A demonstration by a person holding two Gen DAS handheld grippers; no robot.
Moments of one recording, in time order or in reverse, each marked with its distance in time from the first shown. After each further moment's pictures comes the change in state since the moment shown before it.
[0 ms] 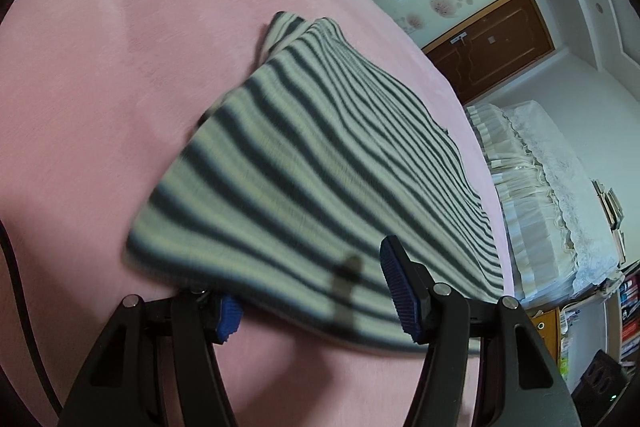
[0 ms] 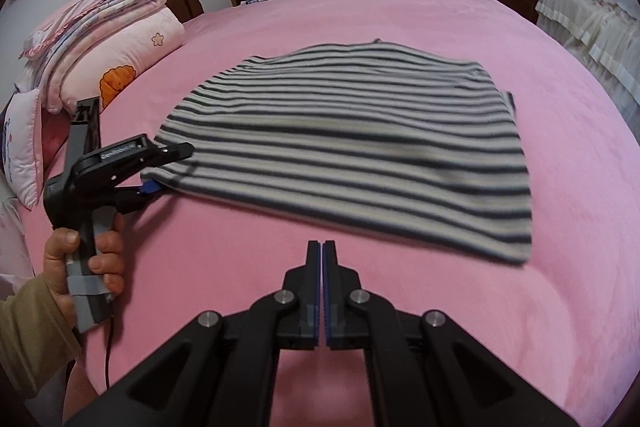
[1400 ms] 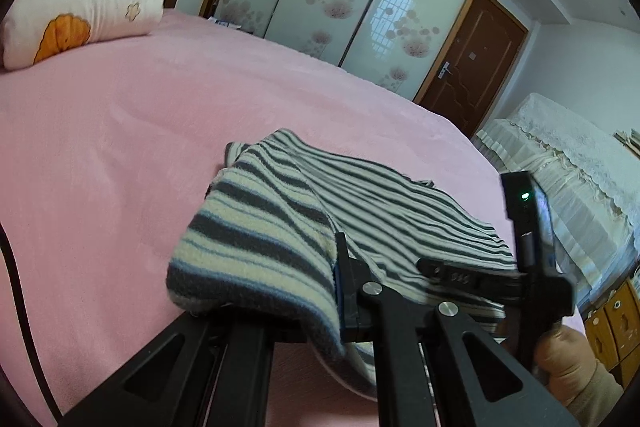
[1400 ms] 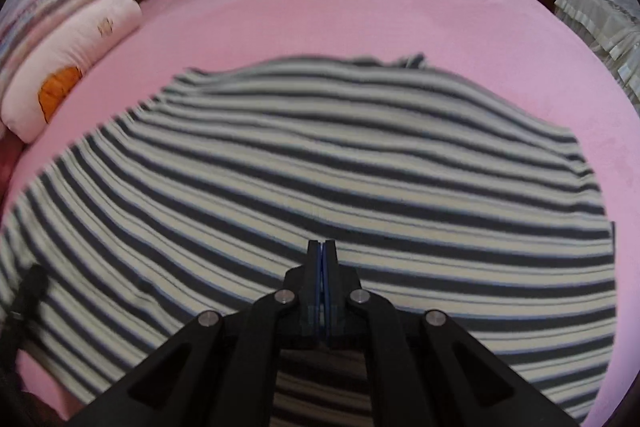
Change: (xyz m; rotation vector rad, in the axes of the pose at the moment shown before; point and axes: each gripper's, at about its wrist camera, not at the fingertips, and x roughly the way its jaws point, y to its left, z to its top) left arm -0.036 -0.086 0.005 0.313 -0.330 0.160; right arm 0.176 -0.004 0.140 -0.005 0.154 -0.074
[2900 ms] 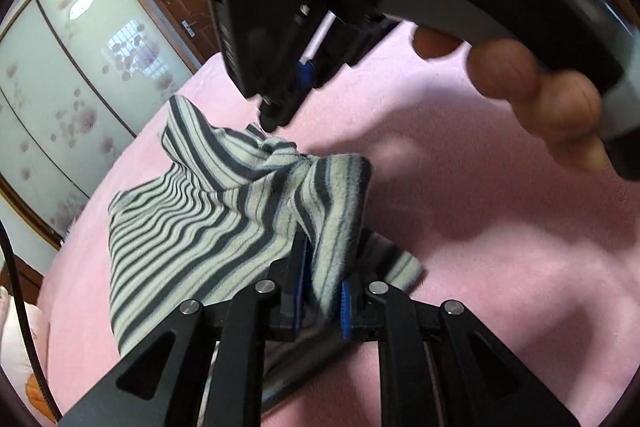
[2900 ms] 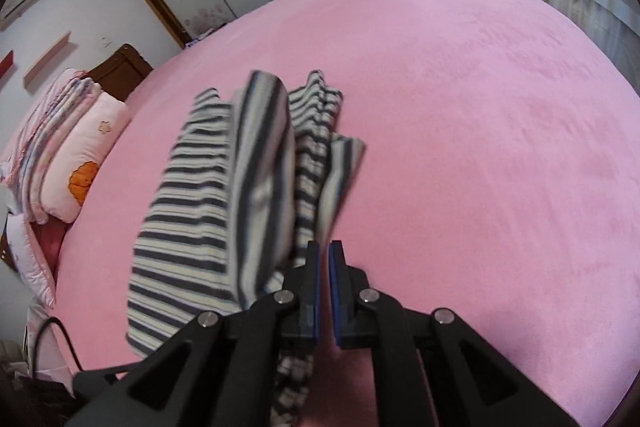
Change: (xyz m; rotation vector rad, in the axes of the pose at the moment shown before) left arm 0.026 -0.291 -0.176 1.168 0.188 -0.184; right arm -0.115 -0.242 -0.084 0.273 -0.134 0.167
